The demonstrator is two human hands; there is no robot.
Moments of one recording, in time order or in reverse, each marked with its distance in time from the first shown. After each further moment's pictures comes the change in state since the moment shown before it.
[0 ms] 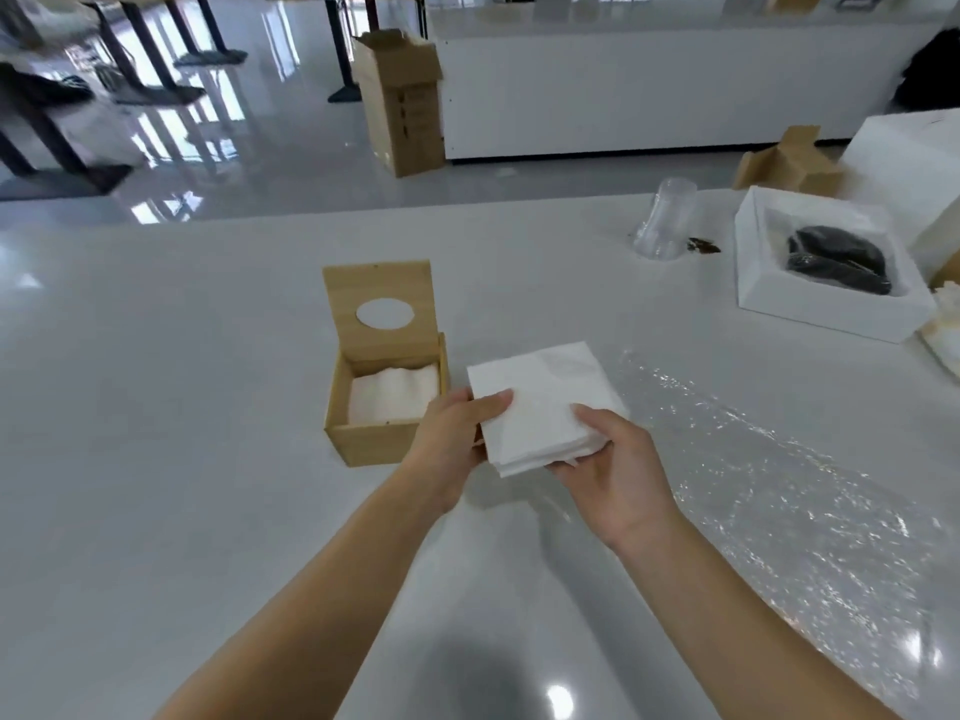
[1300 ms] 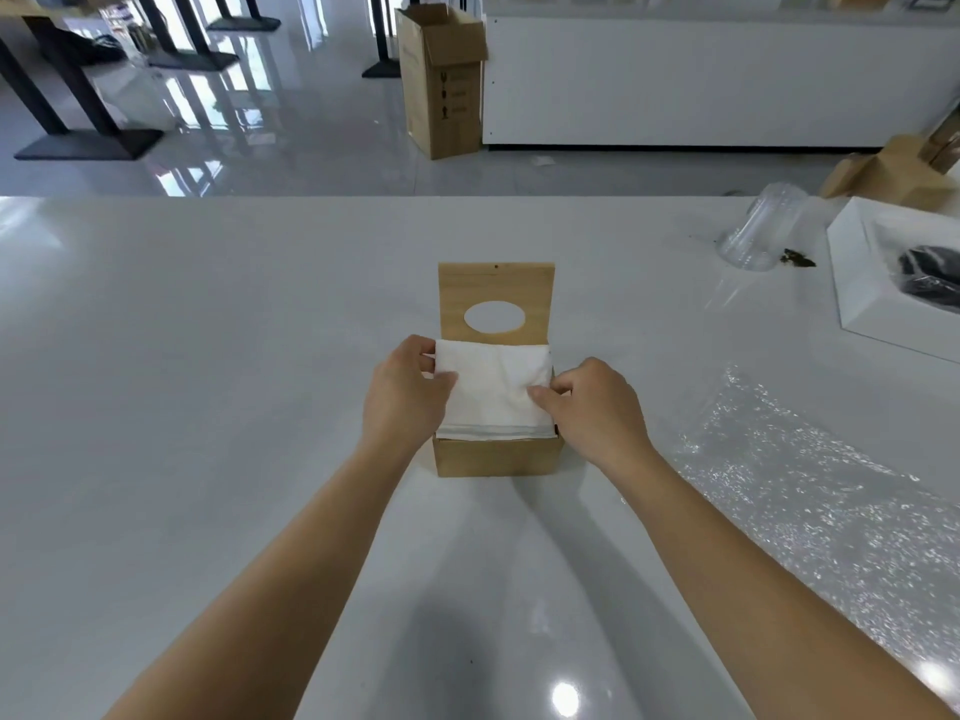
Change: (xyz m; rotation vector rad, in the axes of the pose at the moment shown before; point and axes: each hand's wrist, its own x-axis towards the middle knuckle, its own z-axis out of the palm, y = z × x) left_hand 0.034 0.049 -0.128 0.777 0.488 0.296; right_hand 0.075 0.051 0.096 -1.671 0.066 -0.497
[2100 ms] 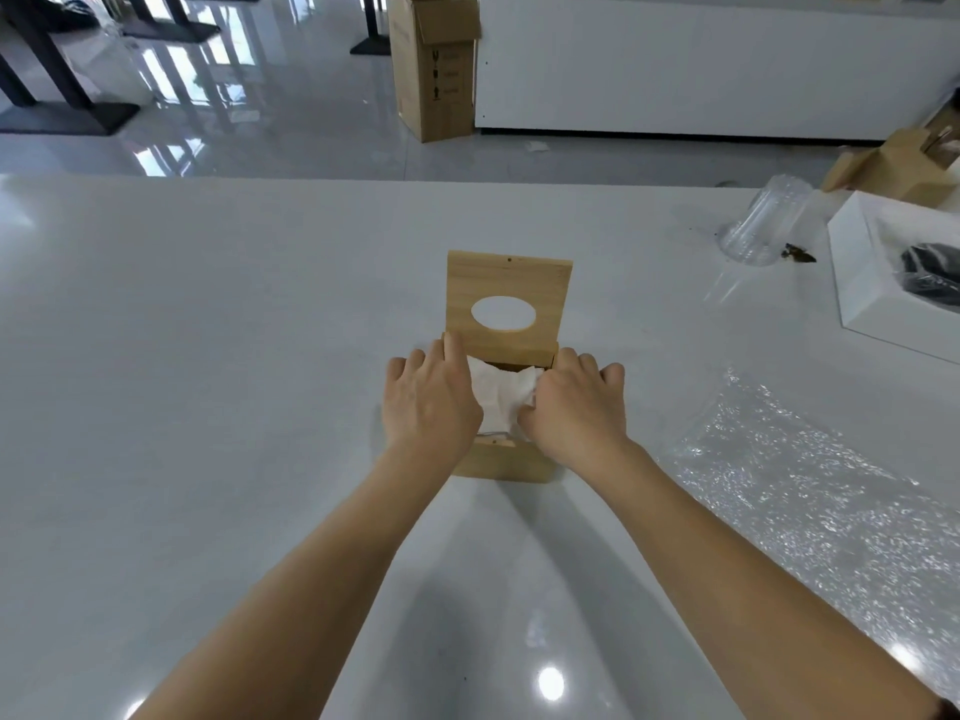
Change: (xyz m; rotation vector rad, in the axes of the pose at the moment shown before) left_hand 0.004 -0.006 0.036 0.681 0.111 0.355; right_hand 0.008 -0.014 0.011 -0.543 -0.089 -0.134
